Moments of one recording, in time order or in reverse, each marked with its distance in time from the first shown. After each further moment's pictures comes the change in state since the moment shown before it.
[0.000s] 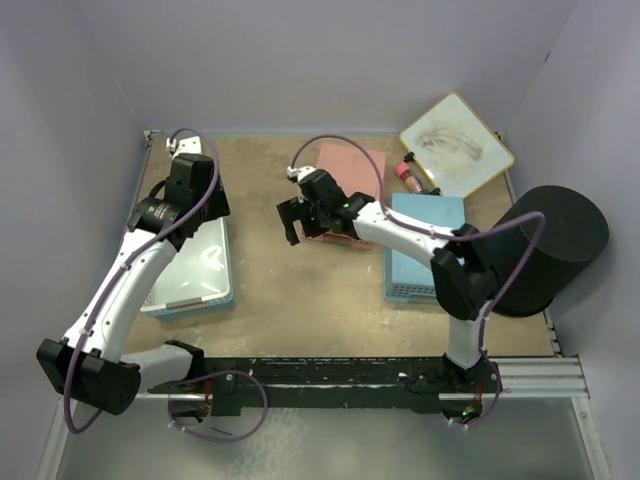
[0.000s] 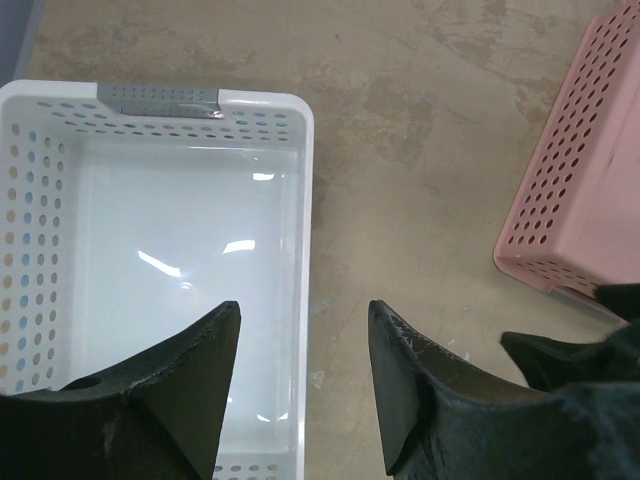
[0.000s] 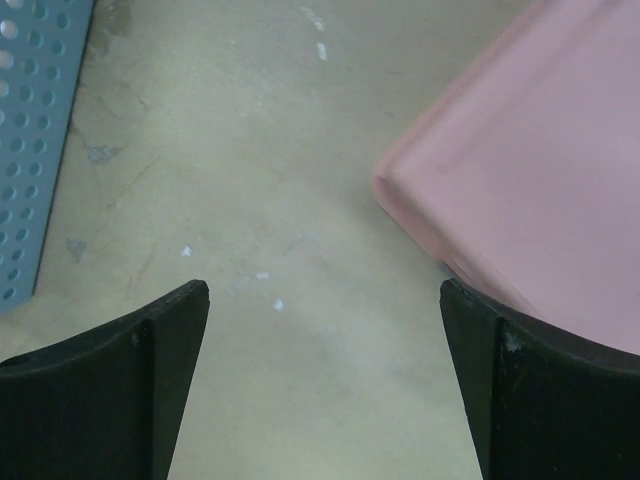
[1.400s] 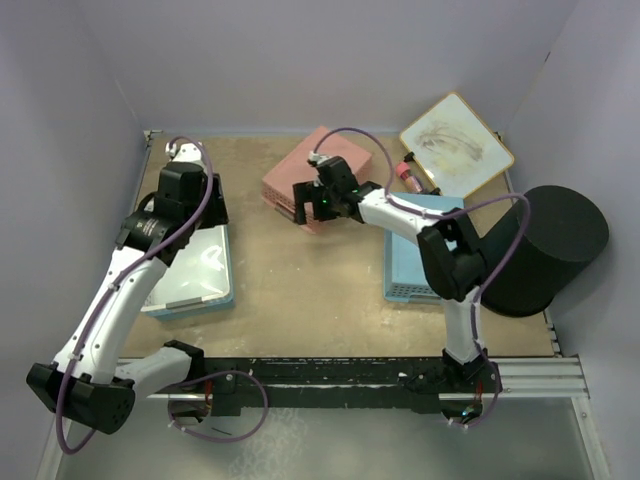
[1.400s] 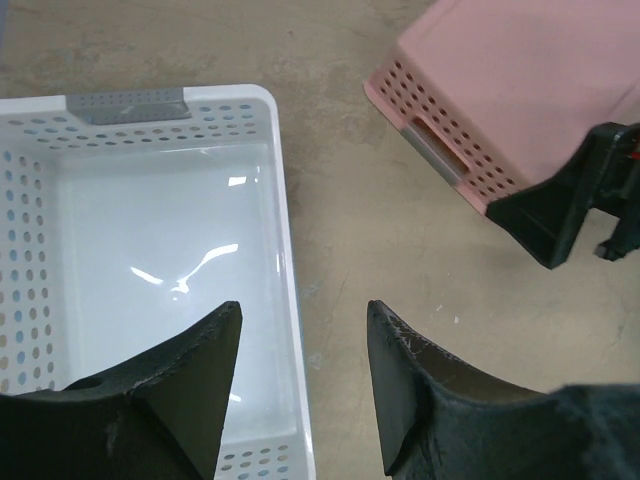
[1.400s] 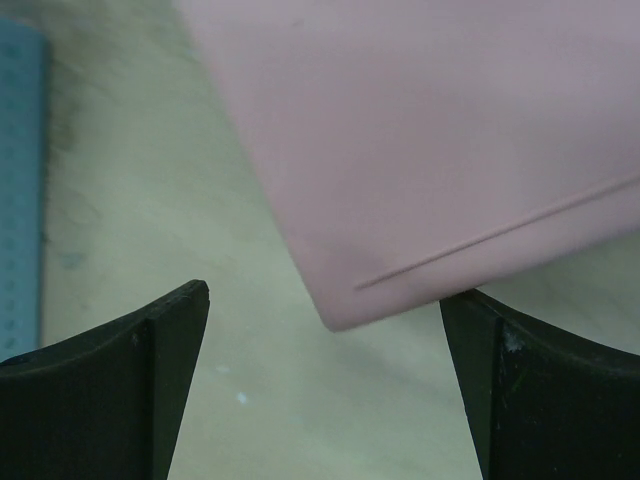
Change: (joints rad) left arm 0.000 -0.108 -0.045 0.014 0.122 0.093; right arm -0.165 0.030 -0.065 0.098 -0.071 0.094
